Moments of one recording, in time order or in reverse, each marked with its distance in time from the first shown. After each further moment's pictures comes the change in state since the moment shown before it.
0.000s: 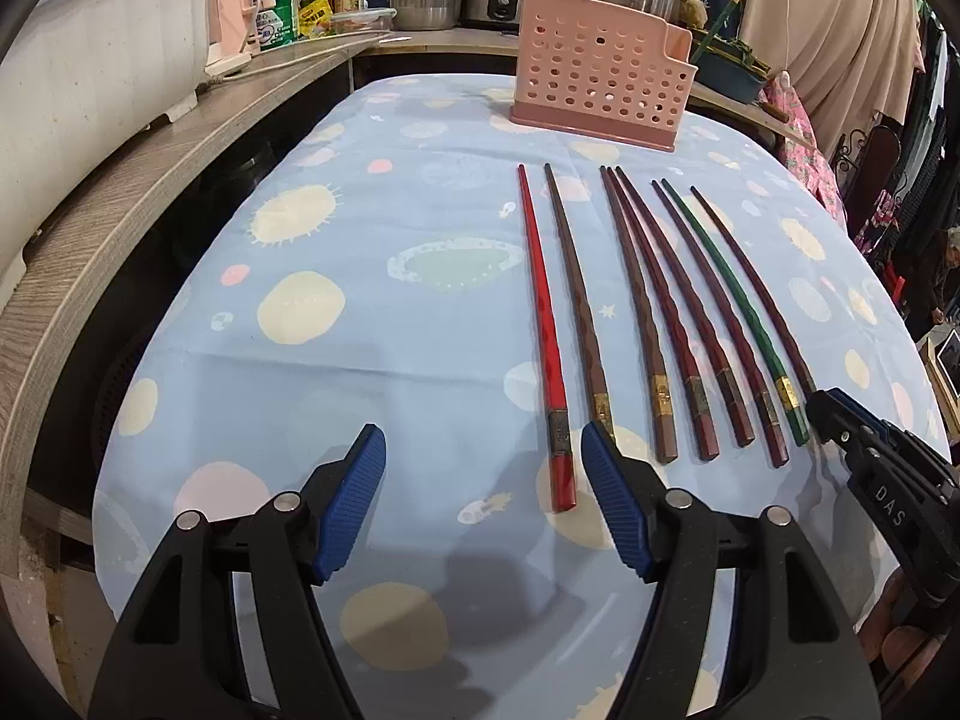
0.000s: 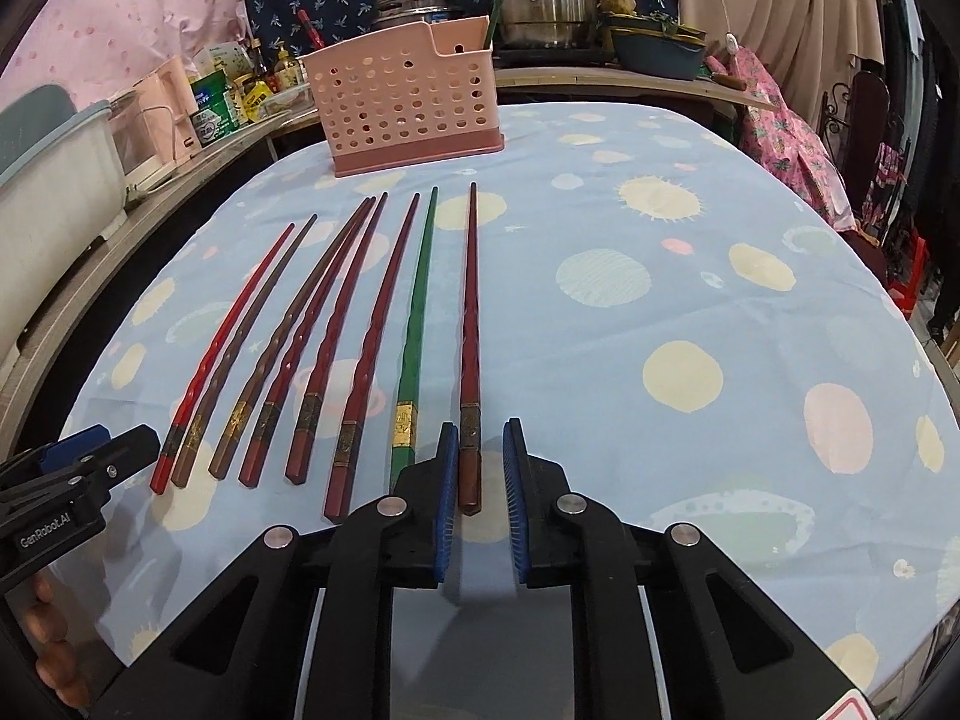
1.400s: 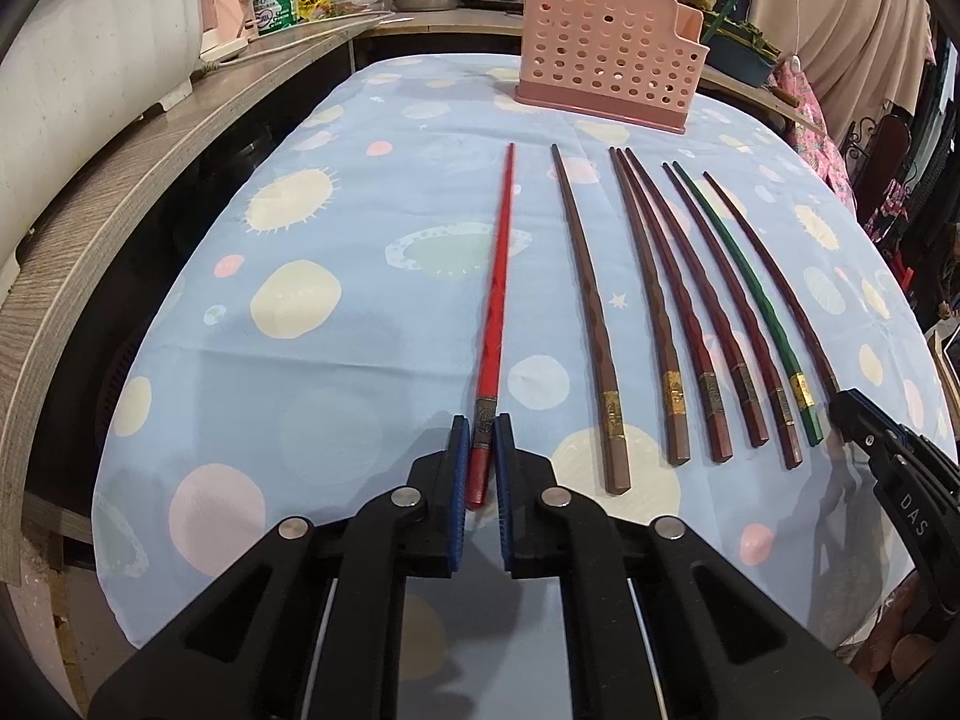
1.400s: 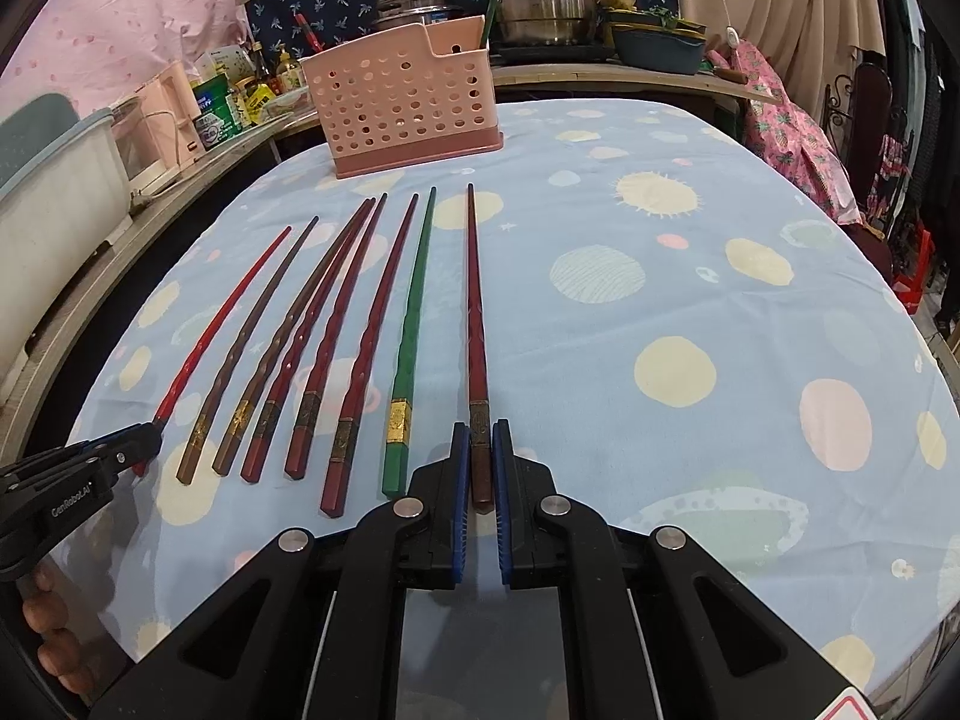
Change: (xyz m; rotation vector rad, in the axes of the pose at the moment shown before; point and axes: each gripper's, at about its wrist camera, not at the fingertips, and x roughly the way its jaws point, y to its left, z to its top) left arm 0.009 0.000 0.006 -0.002 0.051 0.017; right arm -0.005 -0.006 0.000 0.007 0.004 0.025
